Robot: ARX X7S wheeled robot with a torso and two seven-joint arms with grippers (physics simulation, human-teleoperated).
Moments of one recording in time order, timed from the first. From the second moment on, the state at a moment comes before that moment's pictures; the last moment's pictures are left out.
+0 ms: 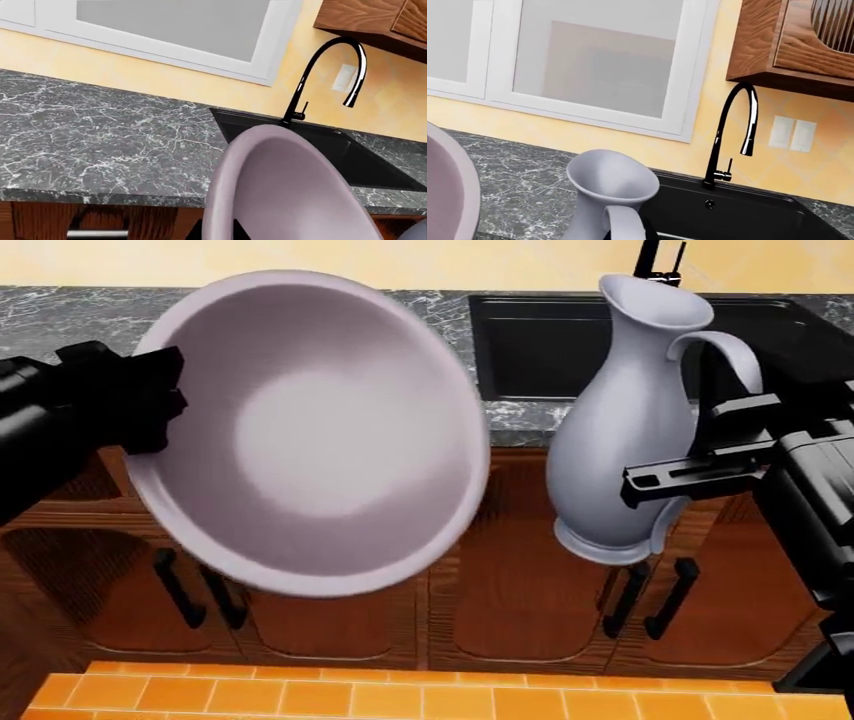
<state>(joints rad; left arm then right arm) -1.02 -0.92 0.11 0.47 -2.07 -0.87 -0.97 0.92 0.94 -0.13 -0.83 1.58 0.93 0.99</state>
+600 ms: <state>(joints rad) -1.02 -0.93 0.11 0.47 -2.07 -0.86 -0.97 0.92 0.94 -0.13 -0.83 1.58 0.92 0.98</state>
